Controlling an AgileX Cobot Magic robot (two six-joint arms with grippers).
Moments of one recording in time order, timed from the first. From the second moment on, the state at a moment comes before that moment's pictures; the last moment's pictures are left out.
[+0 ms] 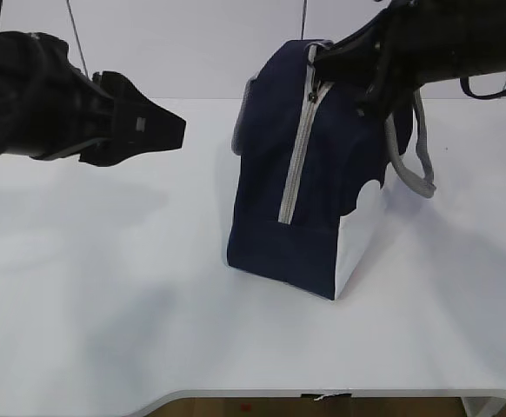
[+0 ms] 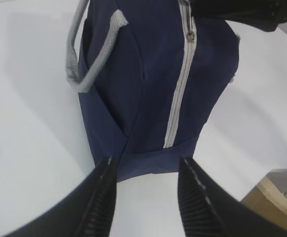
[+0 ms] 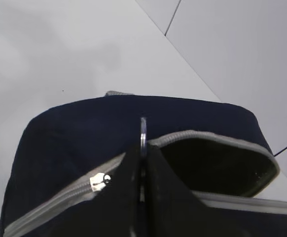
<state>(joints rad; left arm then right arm) -0.64 1.25 -0.91 -0.52 0.30 0.26 0.20 1.53 -1.15 1.25 0.53 -1.85</state>
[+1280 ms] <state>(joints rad) -0.65 1.47 -0.97 -0.46 0.04 0.27 0.20 1.54 -1.21 1.28 0.60 -1.80</state>
